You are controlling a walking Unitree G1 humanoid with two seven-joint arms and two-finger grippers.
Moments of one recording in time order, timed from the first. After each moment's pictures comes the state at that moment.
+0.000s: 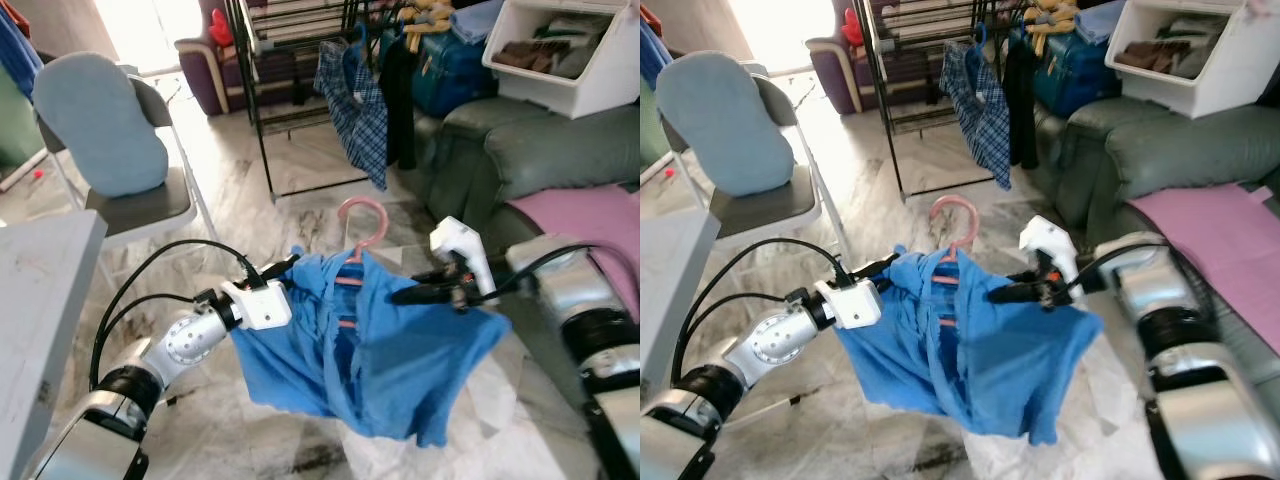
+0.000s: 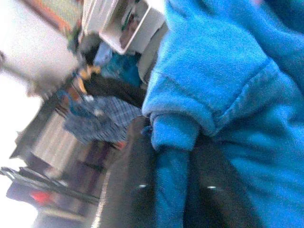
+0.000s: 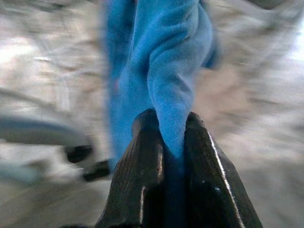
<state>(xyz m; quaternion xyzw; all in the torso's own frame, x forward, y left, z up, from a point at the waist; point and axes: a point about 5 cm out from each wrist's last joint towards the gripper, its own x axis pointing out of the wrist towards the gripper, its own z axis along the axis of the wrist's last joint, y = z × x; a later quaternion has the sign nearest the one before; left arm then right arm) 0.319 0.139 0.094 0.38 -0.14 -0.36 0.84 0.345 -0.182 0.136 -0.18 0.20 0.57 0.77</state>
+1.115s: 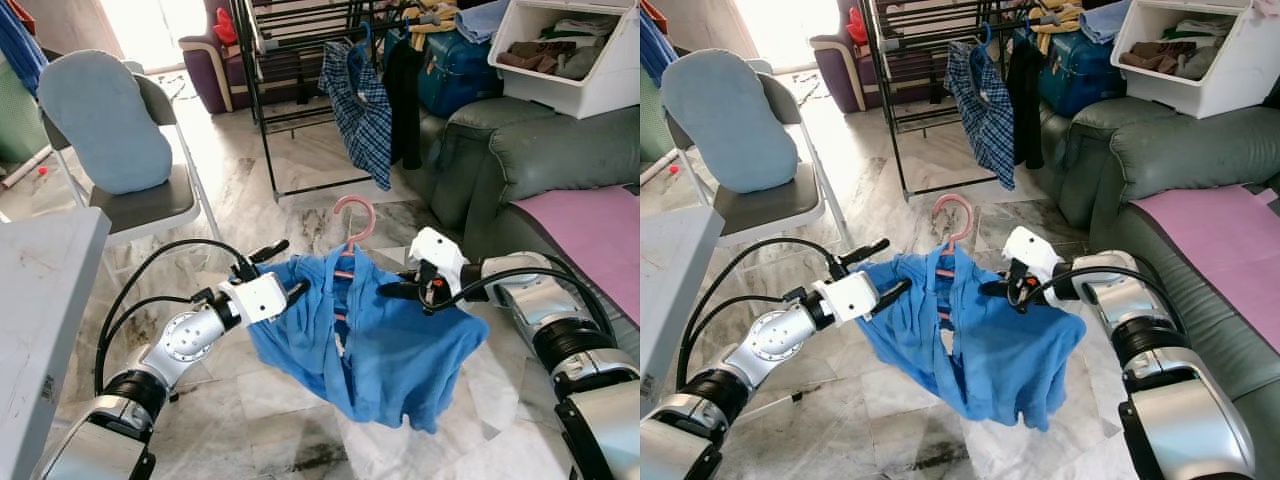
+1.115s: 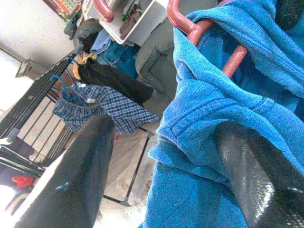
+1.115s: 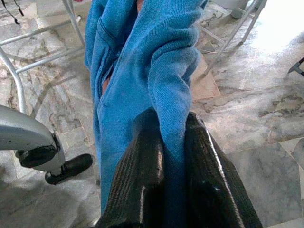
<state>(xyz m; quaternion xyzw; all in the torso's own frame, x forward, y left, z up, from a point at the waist) 0.318 0.139 0.092 0.36 -0.13 -0.36 0.85 0.350 -0.178 0.121 -0.21 0.20 0.52 0.80</state>
